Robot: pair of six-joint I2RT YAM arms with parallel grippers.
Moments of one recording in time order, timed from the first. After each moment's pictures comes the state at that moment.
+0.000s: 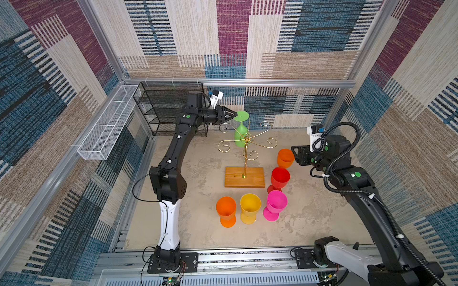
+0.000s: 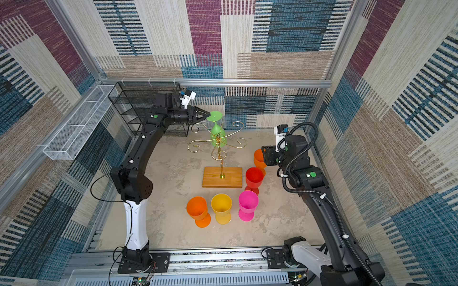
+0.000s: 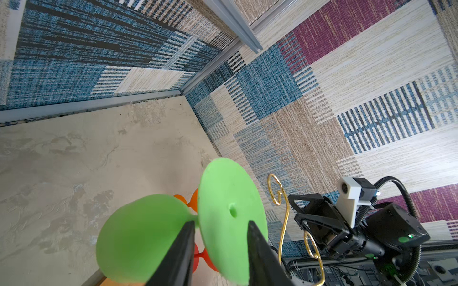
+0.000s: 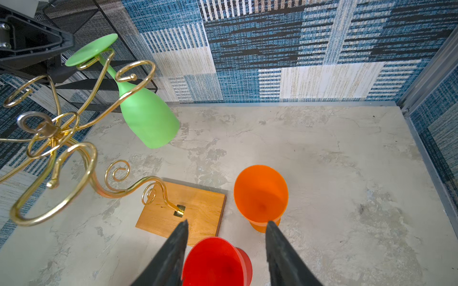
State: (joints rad) left arm -0.23 2.21 2.39 -0.58 1.00 -0.55; right arm 0.21 1.07 1.20 -0.59 -0.11 0.18
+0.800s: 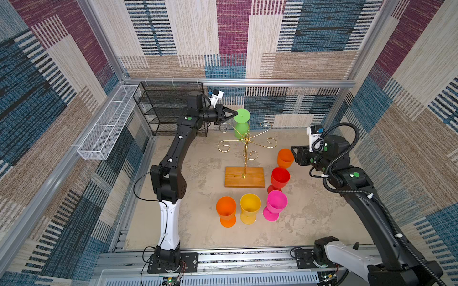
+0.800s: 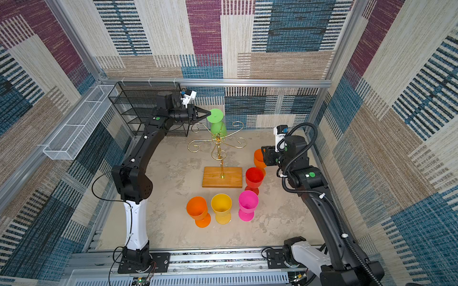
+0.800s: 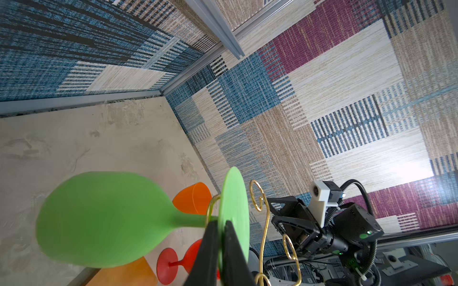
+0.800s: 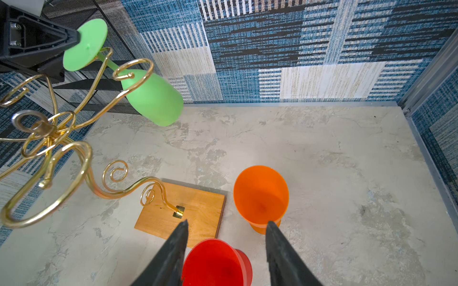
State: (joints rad) left arm -0.23 2.21 2.31 -0.33 1.09 -0.76; right arm 0.21 1.07 1.19 -0.57 -0.11 0.18
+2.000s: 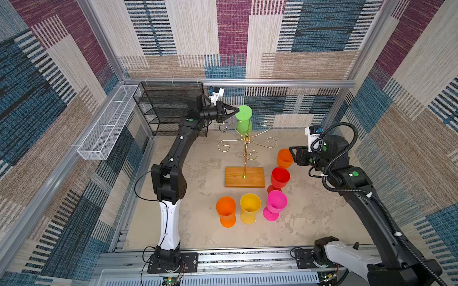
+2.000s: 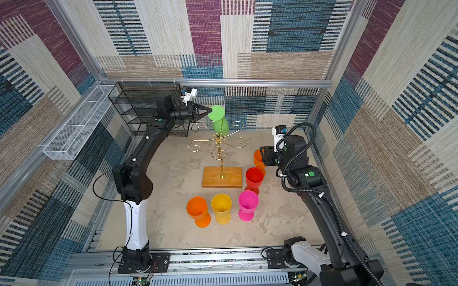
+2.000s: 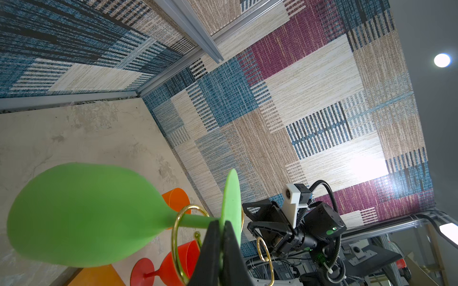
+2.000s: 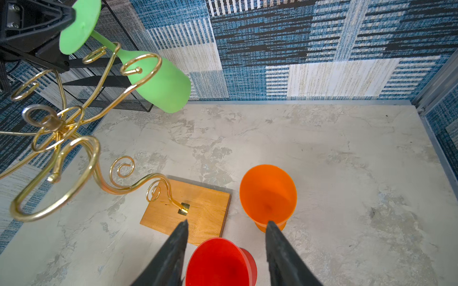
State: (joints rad) left arm -0.23 2.21 2.27 -0.14 1.13 -0.95; right arm 0.21 1.07 1.18 -0.57 -0.14 0.18
